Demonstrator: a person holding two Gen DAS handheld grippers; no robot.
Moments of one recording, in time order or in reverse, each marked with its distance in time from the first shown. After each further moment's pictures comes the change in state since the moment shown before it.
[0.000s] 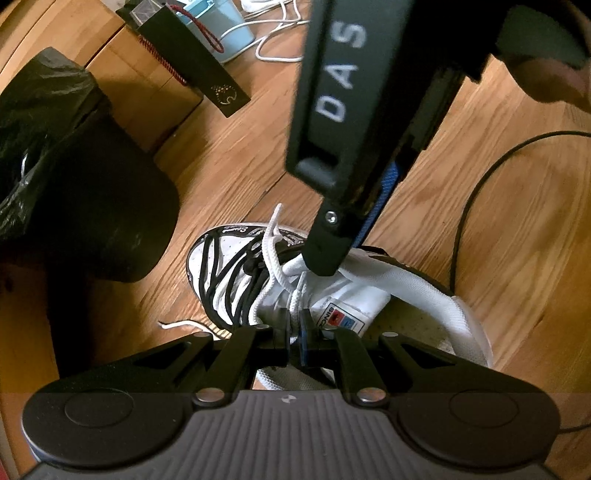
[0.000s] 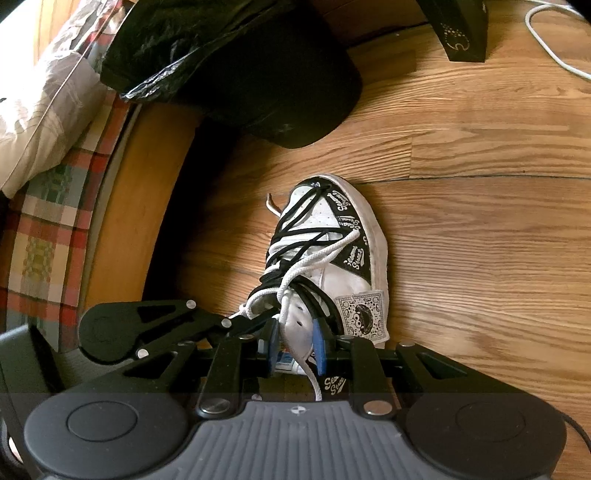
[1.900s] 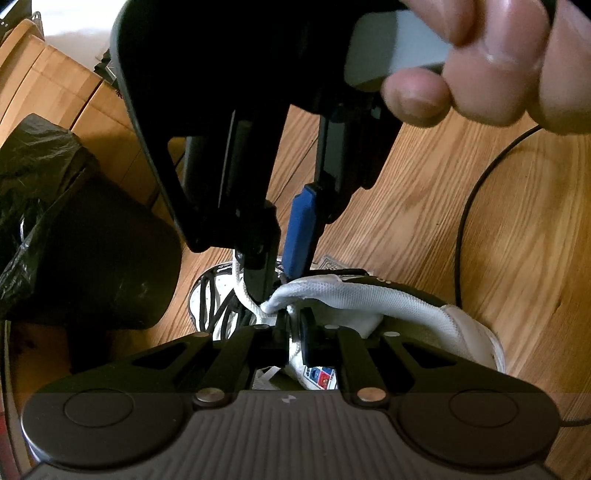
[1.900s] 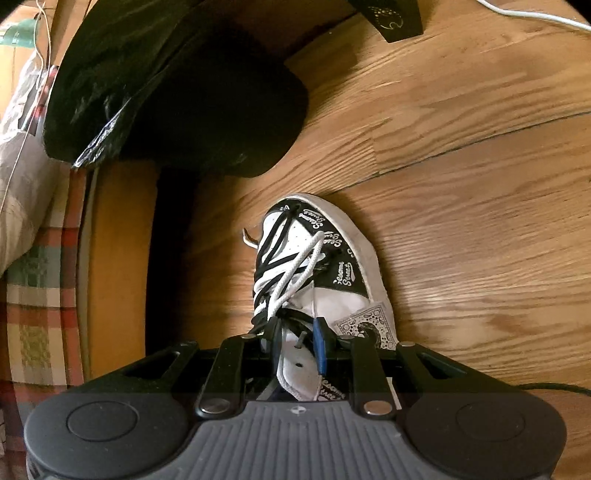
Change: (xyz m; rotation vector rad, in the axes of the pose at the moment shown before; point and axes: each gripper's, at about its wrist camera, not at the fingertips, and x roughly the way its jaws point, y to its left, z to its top) left arm 0.001 -0.021 0.000 0.143 -0.095 0.074; right arm 0.018 -0.016 0.000 0.281 -0.087 0.012
